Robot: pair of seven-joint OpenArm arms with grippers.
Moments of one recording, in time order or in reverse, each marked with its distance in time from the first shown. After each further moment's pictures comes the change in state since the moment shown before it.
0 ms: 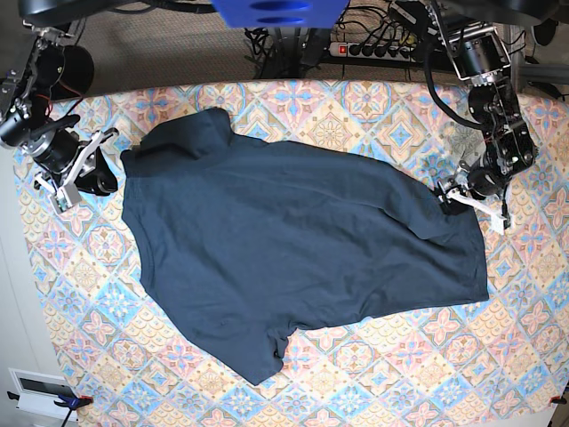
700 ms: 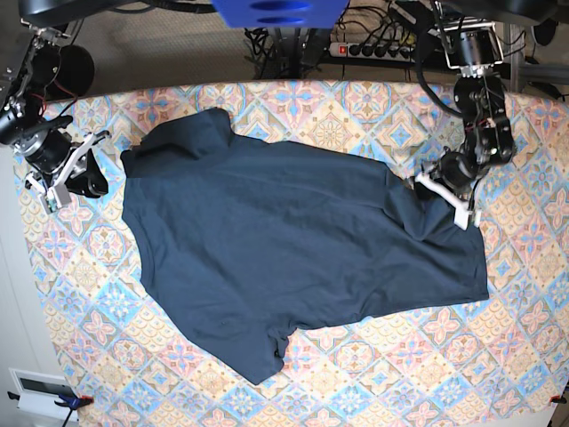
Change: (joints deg) left arm 4.8 -1.5 8.5 3.2 -6.2 -5.6 -2.5; right arm -0.1 0.0 2.8 0.0 0.4 0.0 0.1
